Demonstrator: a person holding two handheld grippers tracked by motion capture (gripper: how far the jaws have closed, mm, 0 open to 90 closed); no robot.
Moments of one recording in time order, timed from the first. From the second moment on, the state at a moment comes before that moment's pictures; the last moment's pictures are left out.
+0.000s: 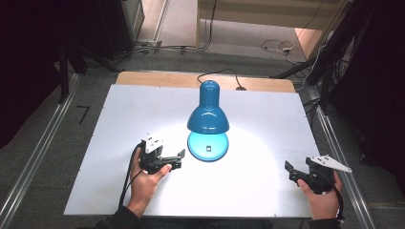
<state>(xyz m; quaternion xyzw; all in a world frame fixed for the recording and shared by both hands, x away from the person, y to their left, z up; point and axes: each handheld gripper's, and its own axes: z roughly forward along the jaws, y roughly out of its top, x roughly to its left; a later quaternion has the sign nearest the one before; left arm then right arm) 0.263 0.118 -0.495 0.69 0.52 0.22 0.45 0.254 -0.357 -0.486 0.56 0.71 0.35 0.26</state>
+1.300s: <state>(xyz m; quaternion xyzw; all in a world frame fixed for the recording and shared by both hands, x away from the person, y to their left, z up) 0.281 0.081 -0.500 0.71 0.50 0.21 0.45 0.254 -0.357 -0.487 0.56 0.71 0.35 0.26</state>
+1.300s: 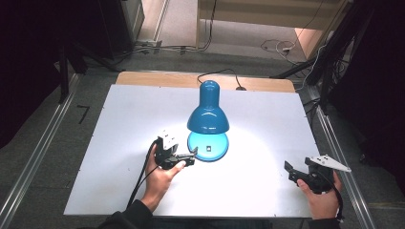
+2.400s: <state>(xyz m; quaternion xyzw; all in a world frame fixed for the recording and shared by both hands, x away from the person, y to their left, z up) 0.292 0.043 -0.499 0.75 0.43 0.21 0.46 0.254 -0.357 -0.487 0.56 0.71 0.35 0.26</state>
